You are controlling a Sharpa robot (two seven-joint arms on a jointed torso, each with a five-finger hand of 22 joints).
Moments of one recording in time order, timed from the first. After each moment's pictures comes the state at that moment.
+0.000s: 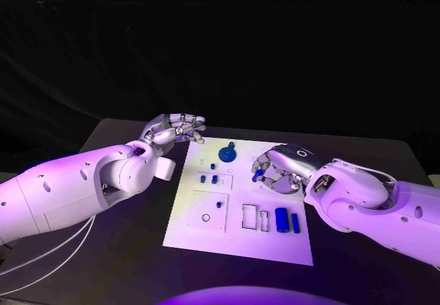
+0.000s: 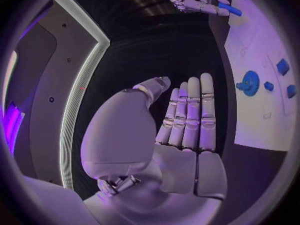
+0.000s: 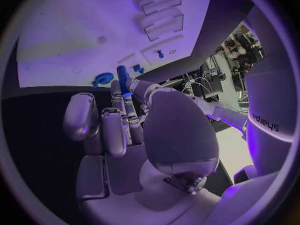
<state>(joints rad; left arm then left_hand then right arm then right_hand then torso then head) 1.09 -0.89 0.06 1.51 -0.07 -0.23 0.38 1.36 -0.21 0.47 0.06 0.33 0.90 0.20 0.34 0.16 1.11 0.12 0.31 0.08 0.98 0.06 0.82 0.32 0.18 0.99 0.15 0.62 0.39 1.17 -0.87 -0.10 1.76 -1.69 -0.39 -0.17 1.35 -0.13 0.64 0.04 0.05 1.06 0.14 0.19 0.37 1.22 0.09 0.13 0.07 1.47 0.00 1.42 1.24 0.10 1.39 0.09 1.14 1.31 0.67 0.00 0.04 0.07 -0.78</state>
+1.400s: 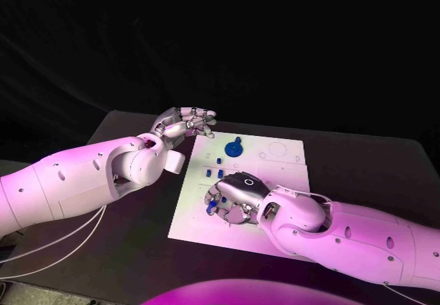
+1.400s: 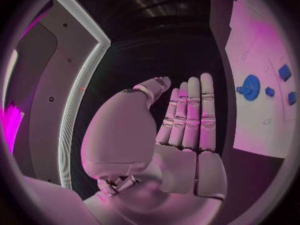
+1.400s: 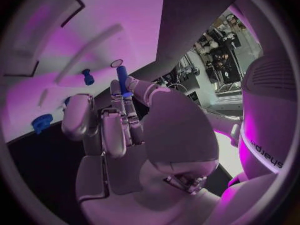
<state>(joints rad) 1.09 -0.88 0.06 1.51 -0.07 -0.23 0.38 1.37 -0.20 0.47 0.05 0.33 0.90 0.20 0.34 0.16 1.11 0.12 0.31 0.08 0.98 0.06 0.82 0.32 0.18 0.99 0.15 0.62 0.39 1.03 -0.58 -0.12 1.67 -1.71 -0.36 -0.12 1.35 -0.13 0.64 0.03 0.05 1.06 0.14 0.19 0.38 1.22 0.09 0.12 0.07 1.47 0.00 1.42 1.23 0.10 1.39 0.09 1.13 1.31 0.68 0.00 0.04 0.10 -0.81</state>
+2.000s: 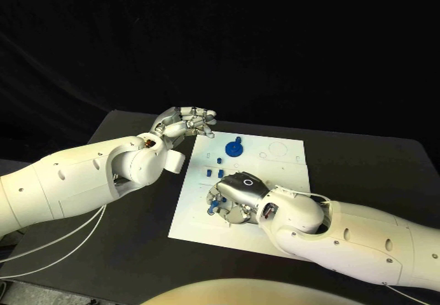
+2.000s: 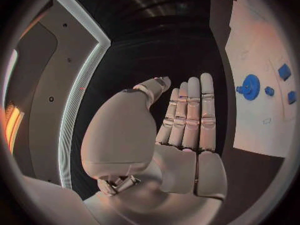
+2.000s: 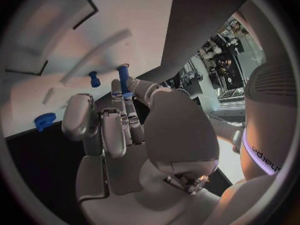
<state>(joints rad) 1.09 -0.88 0.06 1.51 -0.07 -0.23 0.38 1.37 -0.20 0.47 0.05 0.33 0.90 0.20 0.34 0.16 1.11 0.12 0.31 0.08 0.98 0.06 0.82 0.32 0.18 0.99 0.15 0.62 0.39 1.03 -0.57 -0.12 1.66 -1.77 -0.33 -0.17 1.34 -0.14 0.64 0.03 0.05 1.05 0.14 0.20 0.38 1.24 0.08 0.12 0.07 1.47 0.00 1.42 1.23 0.10 1.39 0.09 1.13 1.31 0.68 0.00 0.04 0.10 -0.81</state>
